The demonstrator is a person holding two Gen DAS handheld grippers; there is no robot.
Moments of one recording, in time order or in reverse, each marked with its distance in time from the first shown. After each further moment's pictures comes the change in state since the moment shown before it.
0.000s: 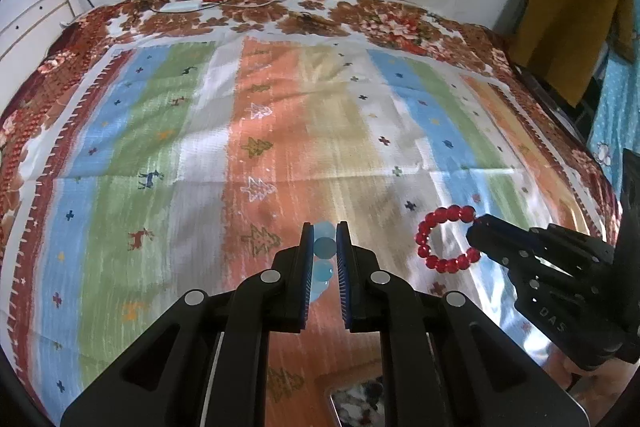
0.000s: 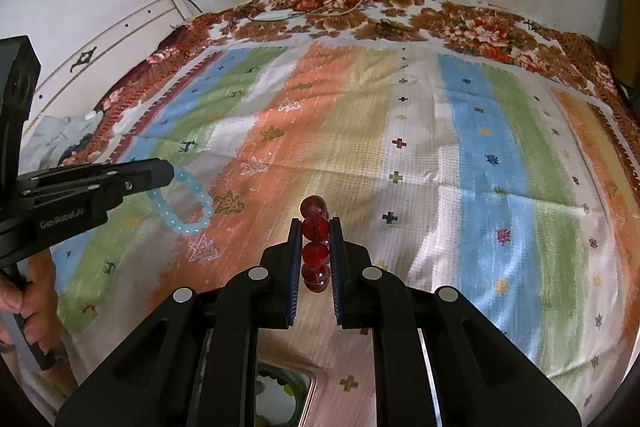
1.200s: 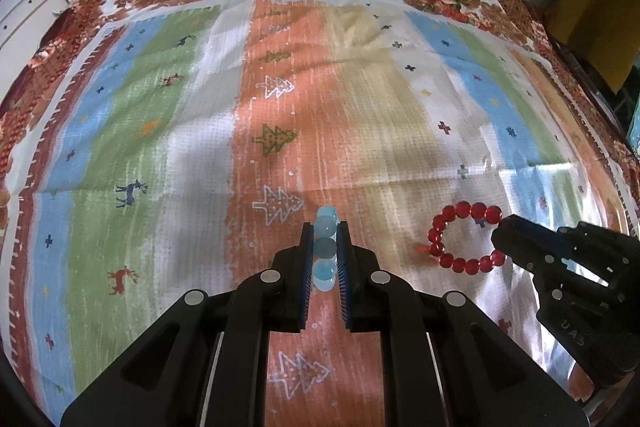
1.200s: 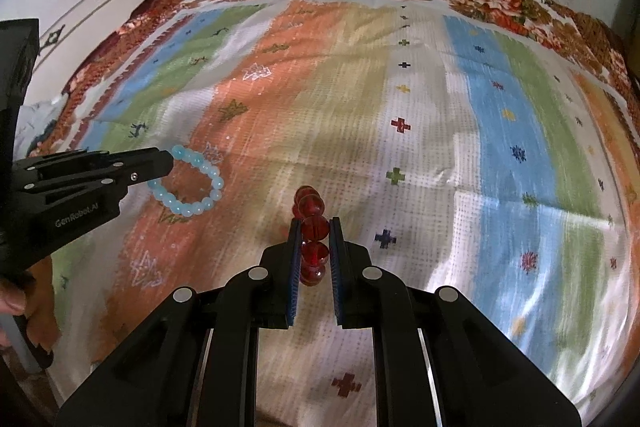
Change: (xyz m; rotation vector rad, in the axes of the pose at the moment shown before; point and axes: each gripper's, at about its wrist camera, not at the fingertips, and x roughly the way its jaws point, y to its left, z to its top) left arm 0.097 0.025 0.032 0.001 0.120 0.093; right arm 0.084 -0.018 0.024 0.010 0.147 -0.034
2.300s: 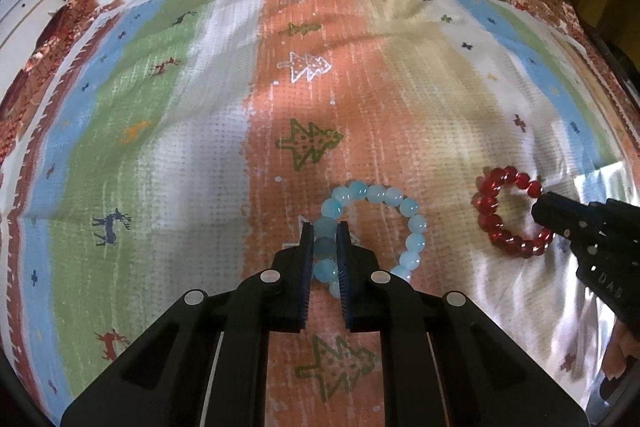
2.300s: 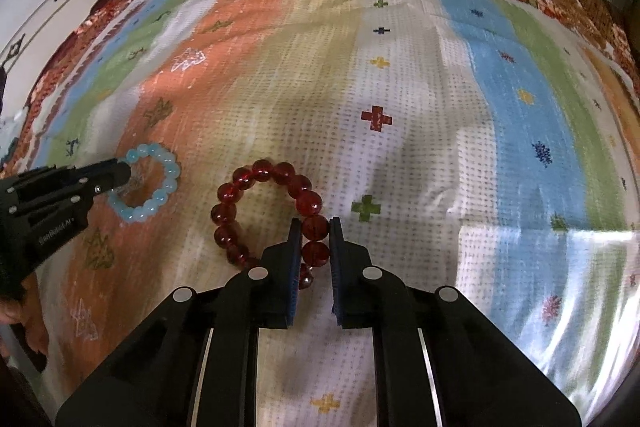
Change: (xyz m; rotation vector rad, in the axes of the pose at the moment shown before) left arm 0.068 0.024 0.019 0.020 0.058 0.078; right arm 0.073 -0.031 0.026 0.048 0.088 -0.054
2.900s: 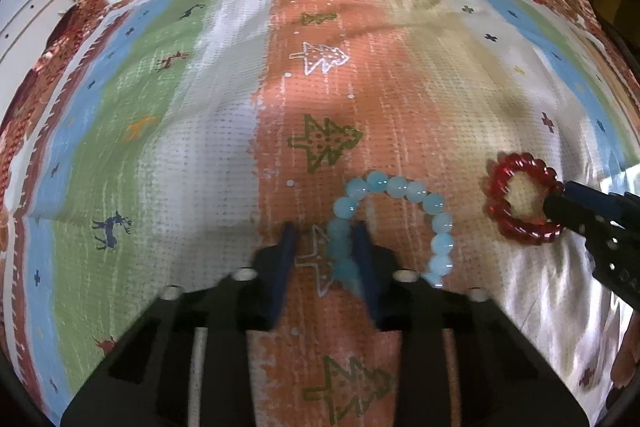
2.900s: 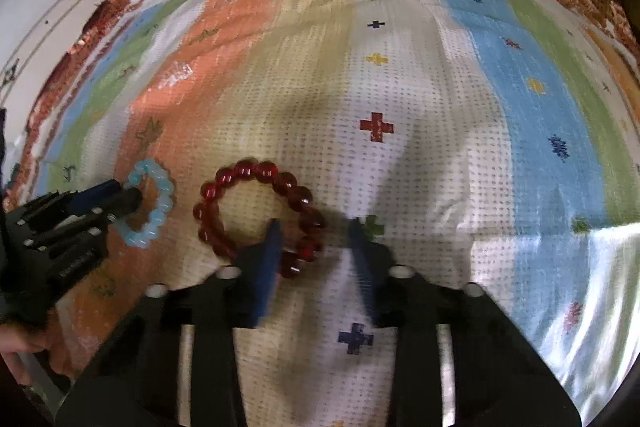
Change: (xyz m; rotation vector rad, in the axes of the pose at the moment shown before) left arm 0.021 0.000 0.002 0.006 0.016 0.070; right arm 0.019 -0.007 0.010 0.065 0.008 0.016
